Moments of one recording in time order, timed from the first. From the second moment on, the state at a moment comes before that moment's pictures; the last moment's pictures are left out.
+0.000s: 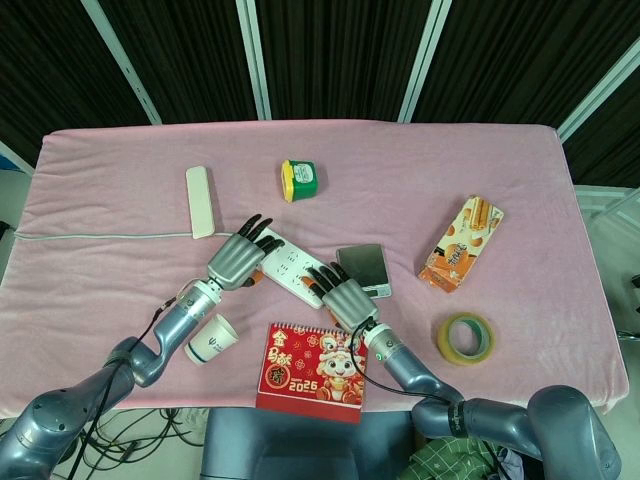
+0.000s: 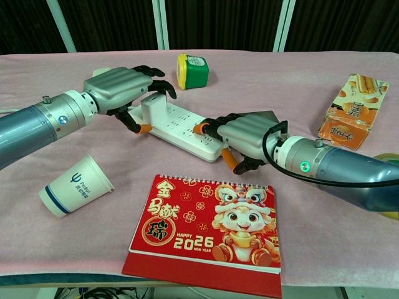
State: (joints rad) left arm -0.89 -1.92 -0.05 -0.60 1.57 1.04 -0.20; right arm 0.83 -1.84 0.14 -1.18 -1.21 0.82 -0.40
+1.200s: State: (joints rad) left arm -0.90 -1.89 -0.04 -0.64 1.57 1.01 -0.17; right arm 0.83 -1.83 0.14 -1.18 -1.20 0.82 -0.41
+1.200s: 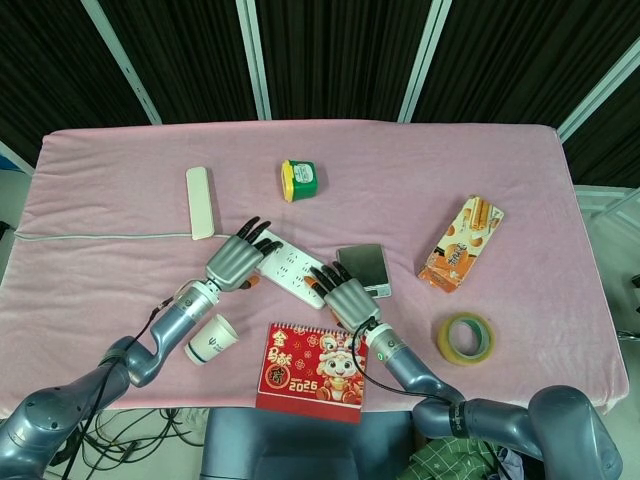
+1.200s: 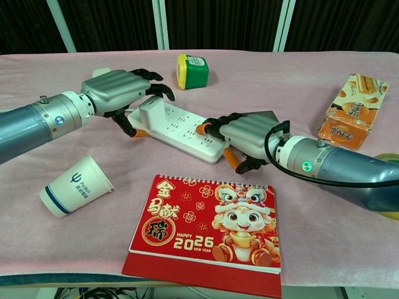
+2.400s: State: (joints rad) left arm -0.91 -1.97 -0.04 -0.53 1.58 1.05 -0.25; right arm 0.82 -1.82 0.13 -1.18 -1.19 0.82 -0.40
